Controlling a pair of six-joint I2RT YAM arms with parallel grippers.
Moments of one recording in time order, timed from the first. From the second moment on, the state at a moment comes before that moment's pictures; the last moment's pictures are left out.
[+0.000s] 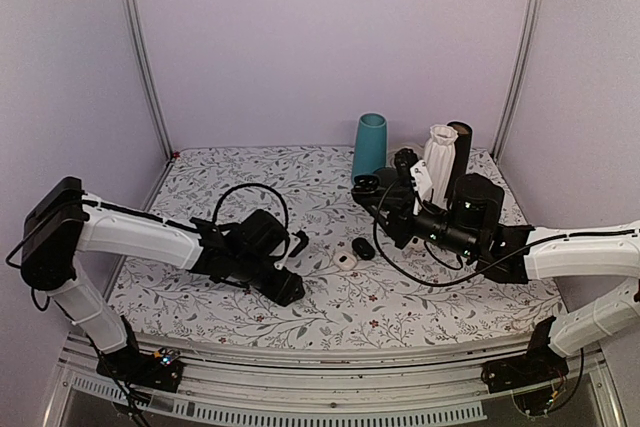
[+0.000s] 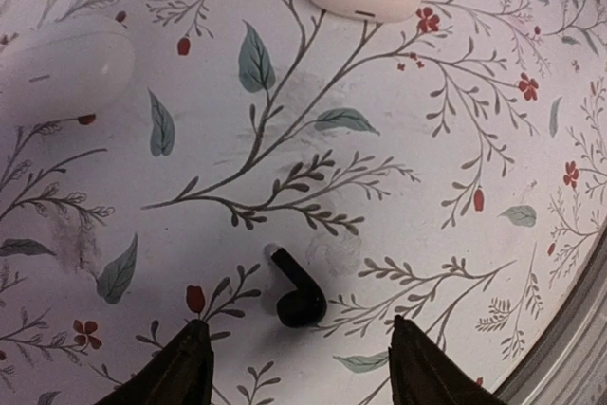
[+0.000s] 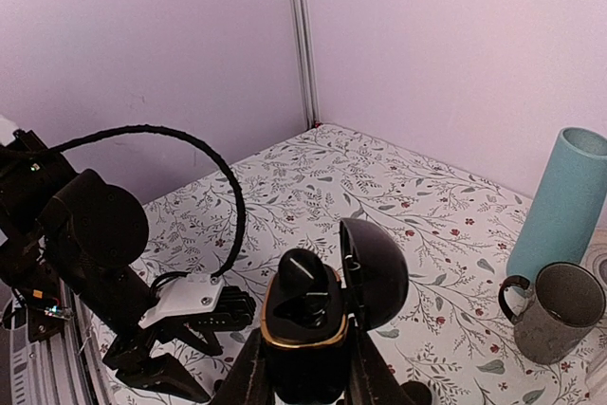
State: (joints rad) left arm -0.96 1.62 0.85 -0.24 0.03 -0.33; right arm 0.93 1.27 0.68 0.50 0.04 0.12
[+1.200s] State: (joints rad) left arm -0.97 1.73 0.91 -0.38 -0.25 -0.45; right arm 0.93 1.27 0.68 0.49 0.01 0.12
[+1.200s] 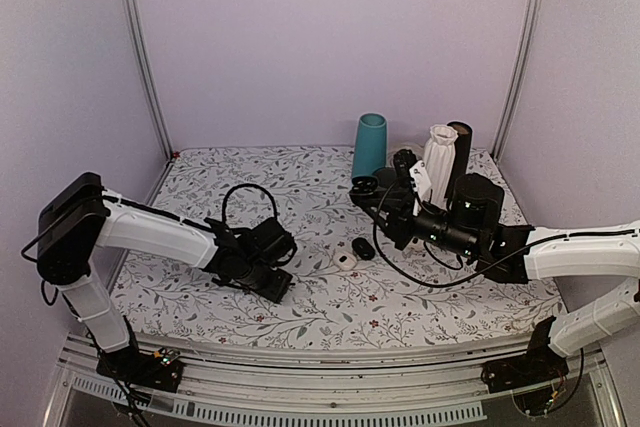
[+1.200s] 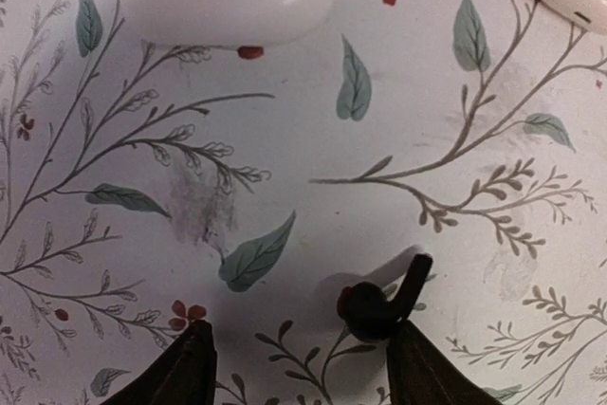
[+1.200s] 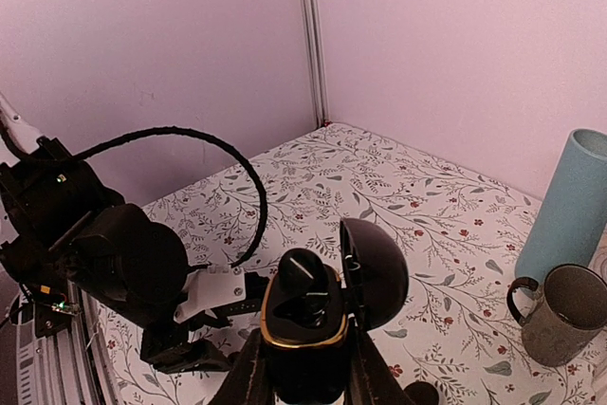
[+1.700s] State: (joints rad) left arm -0.89 1.70 0.88 -0.36 -0.21 -0.42; right arm 0.93 1.27 0.70 0.49 0.00 0.12
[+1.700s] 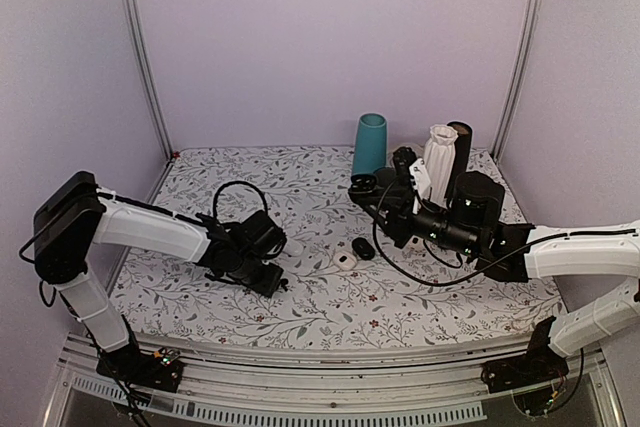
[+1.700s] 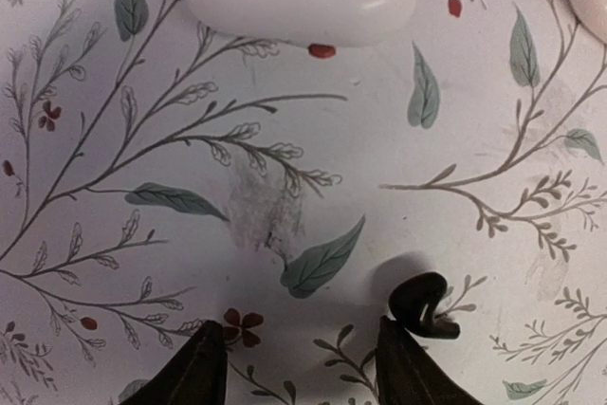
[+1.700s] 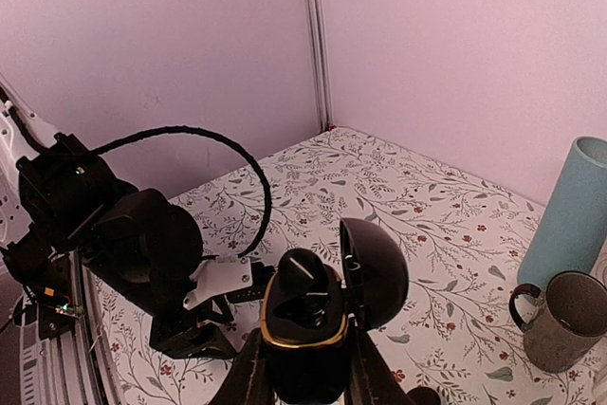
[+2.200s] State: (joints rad) left arm -0.89 1.62 0.95 -0.42 -0.15 -0.59; right arm 0.93 1.27 0.70 0.48 -0.02 0.12
